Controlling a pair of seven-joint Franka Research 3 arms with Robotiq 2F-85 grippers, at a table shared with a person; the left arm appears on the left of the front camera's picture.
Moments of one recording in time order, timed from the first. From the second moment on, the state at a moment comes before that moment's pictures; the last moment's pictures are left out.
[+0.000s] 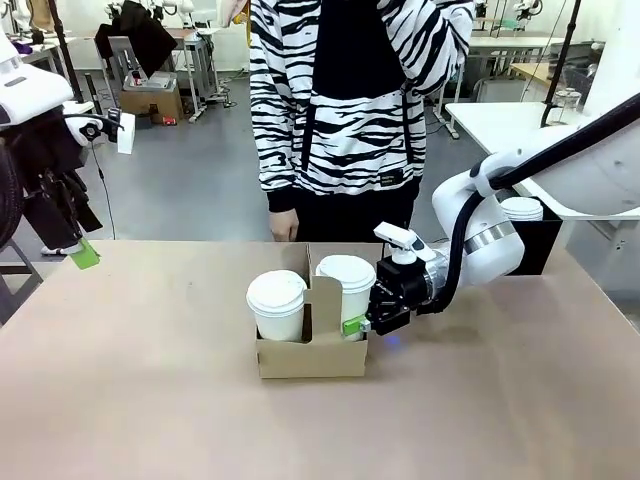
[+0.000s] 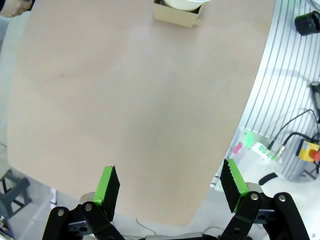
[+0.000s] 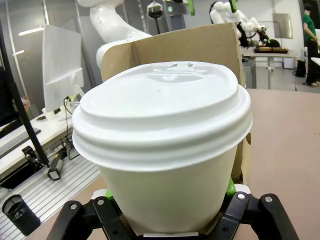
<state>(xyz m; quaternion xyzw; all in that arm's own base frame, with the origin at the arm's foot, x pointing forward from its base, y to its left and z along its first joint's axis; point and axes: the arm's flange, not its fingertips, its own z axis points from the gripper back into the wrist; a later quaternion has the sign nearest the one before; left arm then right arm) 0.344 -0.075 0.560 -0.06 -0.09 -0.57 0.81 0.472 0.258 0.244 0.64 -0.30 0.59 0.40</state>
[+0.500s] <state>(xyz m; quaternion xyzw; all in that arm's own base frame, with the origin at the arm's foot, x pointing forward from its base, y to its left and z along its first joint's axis) 0.344 -0.075 0.560 -0.06 -0.09 -0.57 0.81 0.485 0.239 0.258 0.61 -0.31 0.61 0.41</state>
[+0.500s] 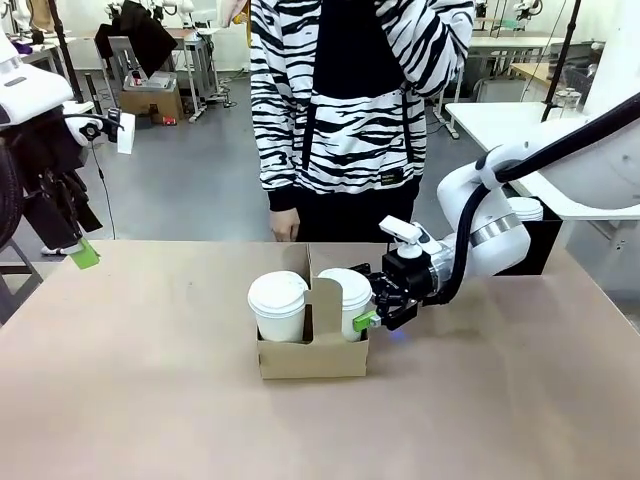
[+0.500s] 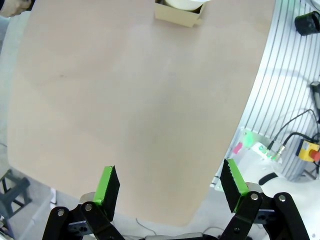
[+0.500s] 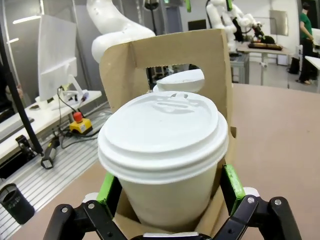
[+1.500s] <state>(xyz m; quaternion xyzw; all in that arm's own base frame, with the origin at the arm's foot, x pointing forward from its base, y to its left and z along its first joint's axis) 0.344 -0.076 0.560 -0.06 -0.09 -0.57 0.81 0.462 0.053 0.428 0.31 -0.33 0.51 0.73</state>
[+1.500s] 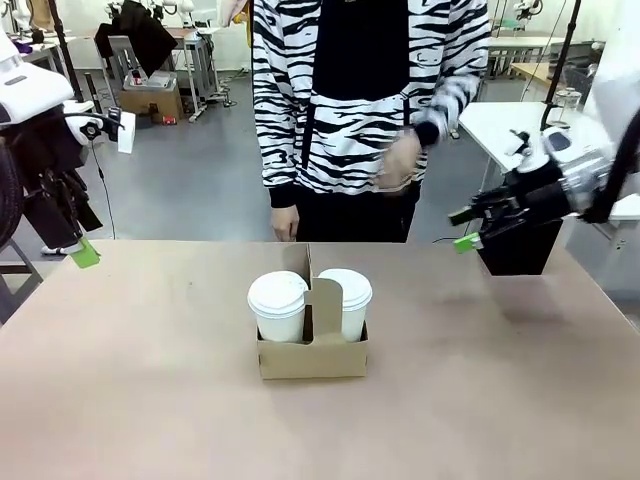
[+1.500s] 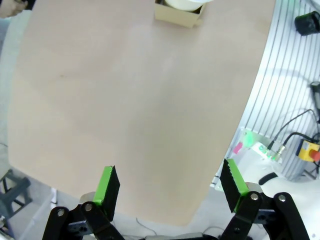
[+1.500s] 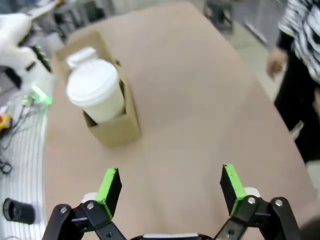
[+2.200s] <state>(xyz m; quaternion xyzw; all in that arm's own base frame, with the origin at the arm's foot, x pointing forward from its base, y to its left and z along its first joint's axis) 0.344 -0.076 0.560 -0.06 -0.09 -0.57 0.81 0.389 -0.051 0.424 0.25 -0.31 0.37 0.84</state>
